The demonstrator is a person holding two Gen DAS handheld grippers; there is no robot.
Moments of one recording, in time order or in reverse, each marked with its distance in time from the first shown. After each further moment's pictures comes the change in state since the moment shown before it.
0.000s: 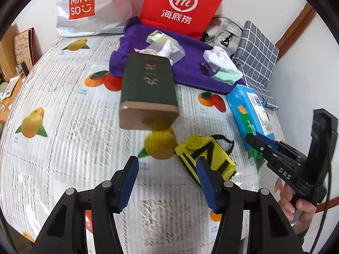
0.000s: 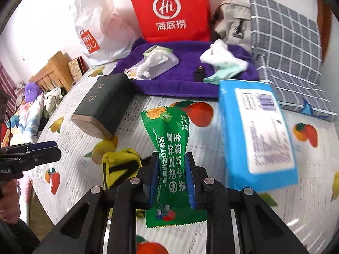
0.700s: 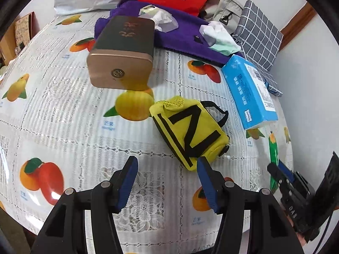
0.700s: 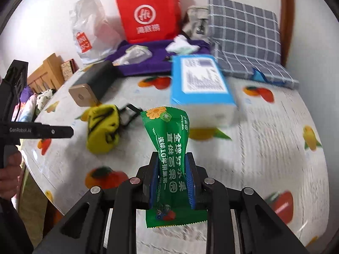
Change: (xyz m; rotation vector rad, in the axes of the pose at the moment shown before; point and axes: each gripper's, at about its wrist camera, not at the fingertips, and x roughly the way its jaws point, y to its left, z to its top) left arm 0.035 -0.035 -0.044 -0.051 0.072 0.019; right arm -0.061 -0.042 -0.101 0.034 -0.064 -0.099
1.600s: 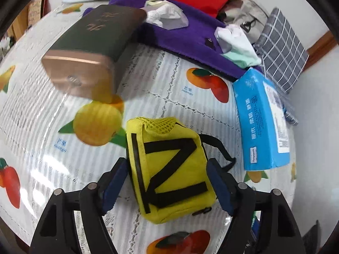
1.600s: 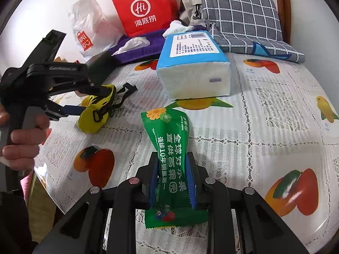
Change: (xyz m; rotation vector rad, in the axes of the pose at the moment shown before) left arm 0.057 -0.043 0.043 -0.160 -0.010 0.076; right arm 0.027 -0.024 -0.036 0.052 0.001 0.108
